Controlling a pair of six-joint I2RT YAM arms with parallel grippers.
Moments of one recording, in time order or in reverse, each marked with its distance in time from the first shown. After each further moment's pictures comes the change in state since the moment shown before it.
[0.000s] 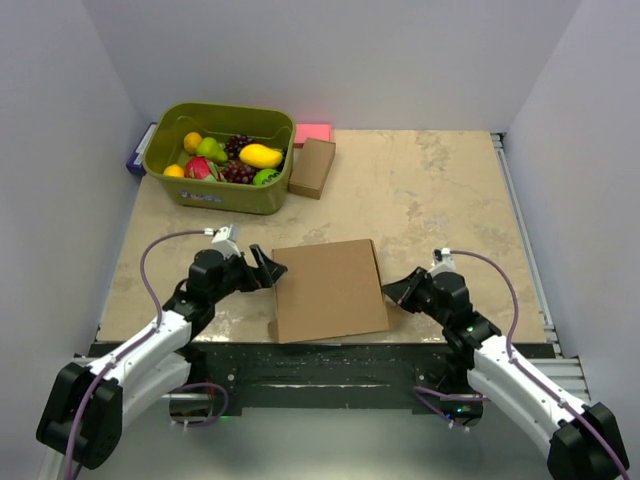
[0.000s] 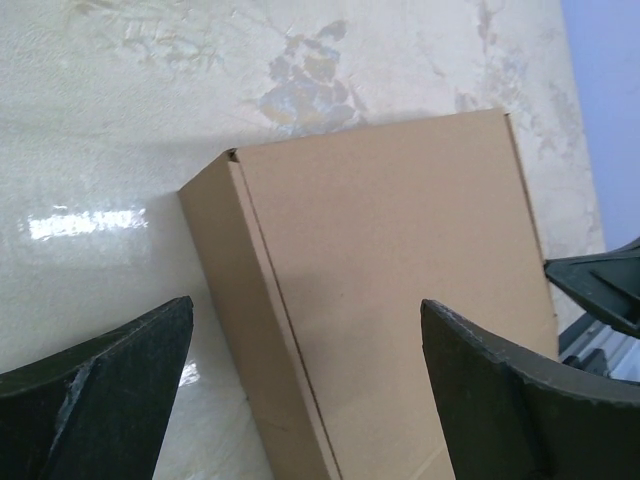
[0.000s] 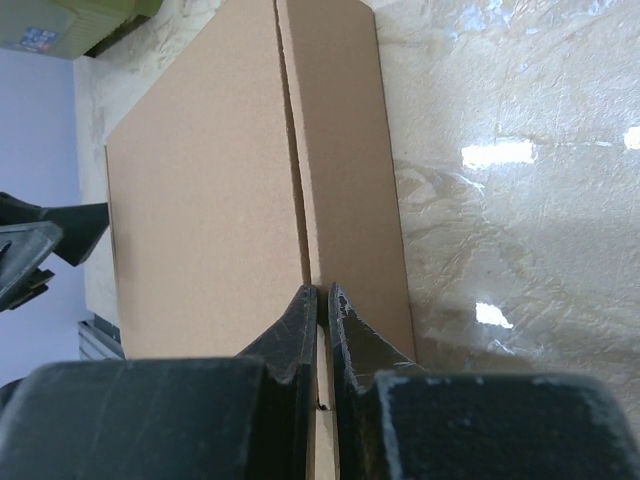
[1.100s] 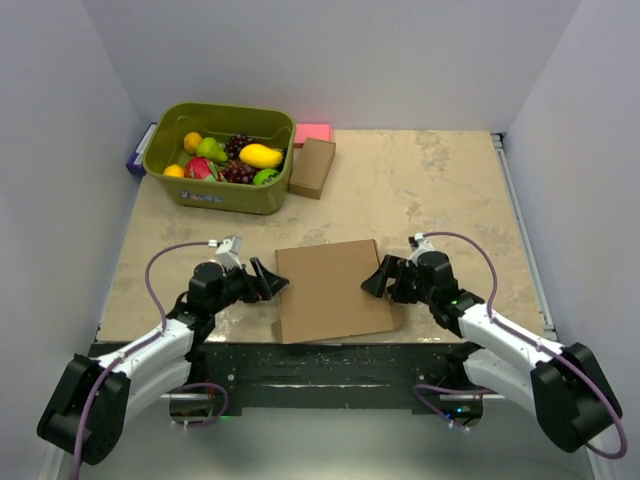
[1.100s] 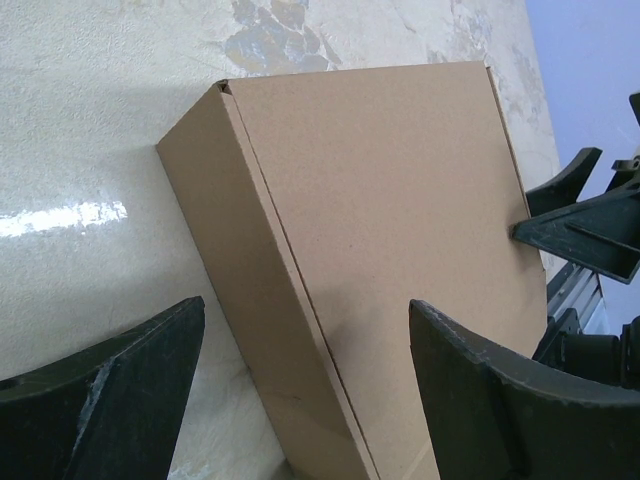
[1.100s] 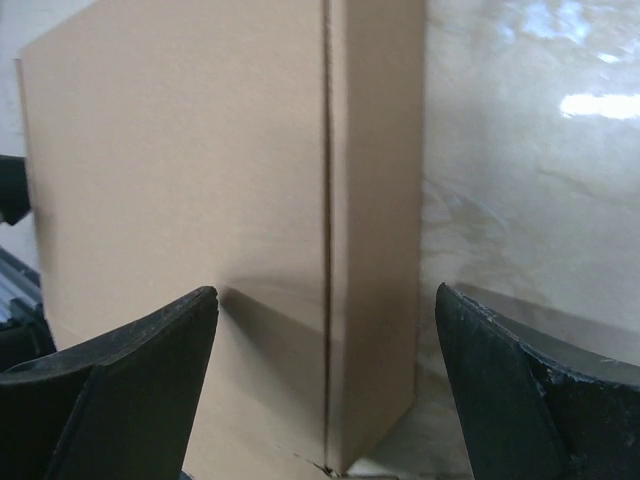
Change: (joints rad) left arm 0.000 0.021 -0.144 0.222 0.106 -0.043; right arm -0.001 0.346 0.150 0.058 -0.116 -0.220
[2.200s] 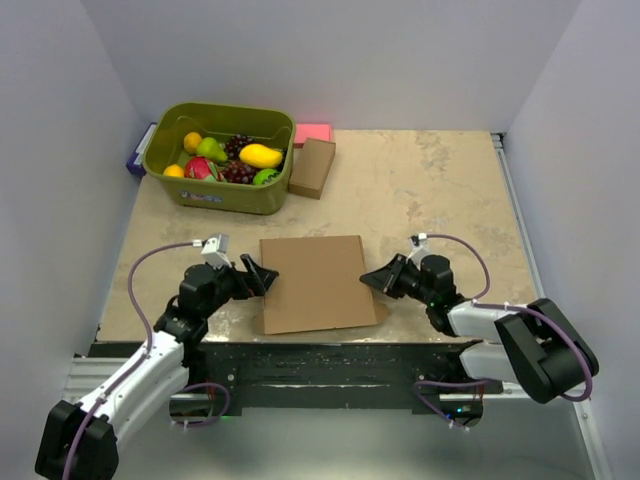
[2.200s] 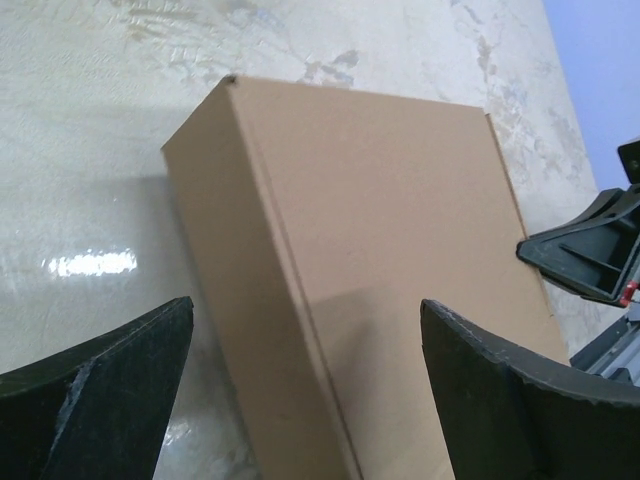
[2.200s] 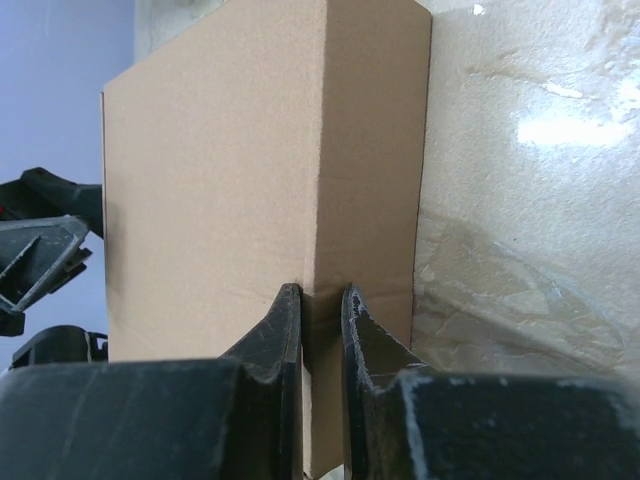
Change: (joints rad) left arm 0.010 -0.253 0.039 -0.248 -0.163 0.060; right arm -0.051 0.308 -0.120 0.630 -0.159 0.189
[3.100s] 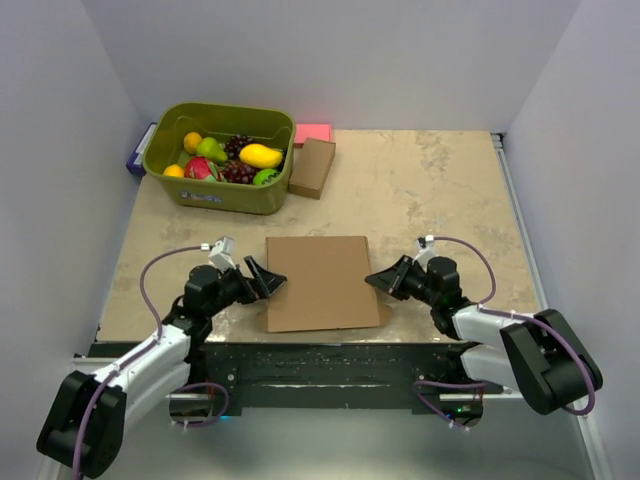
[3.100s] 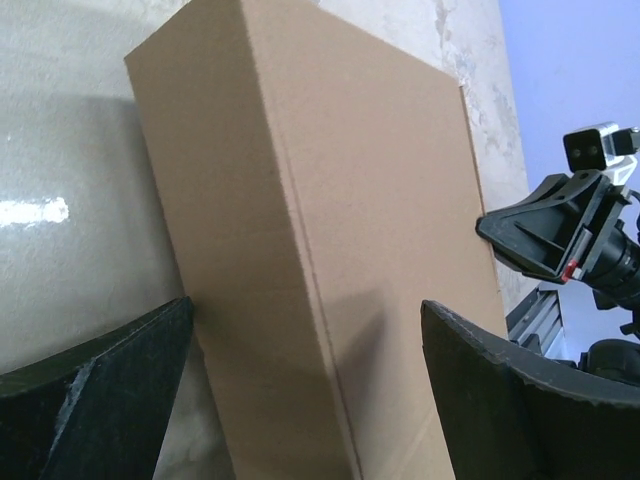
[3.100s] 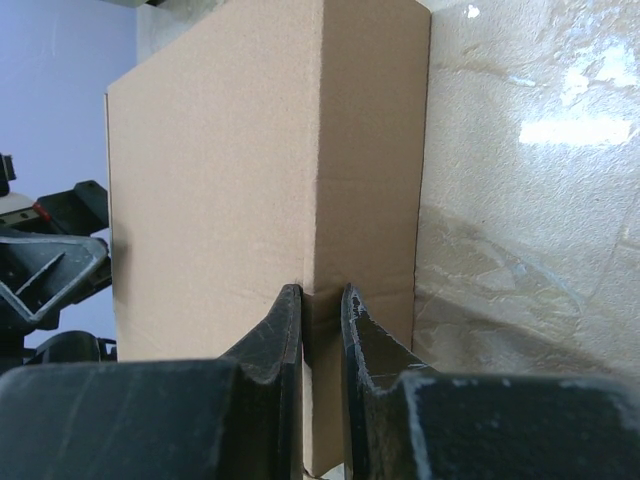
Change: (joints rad) left arm 0.014 0.164 -0.059 0.203 0.152 -0.162; right arm -0.060 -0.064 -0.031 -0.040 -0.033 0.013
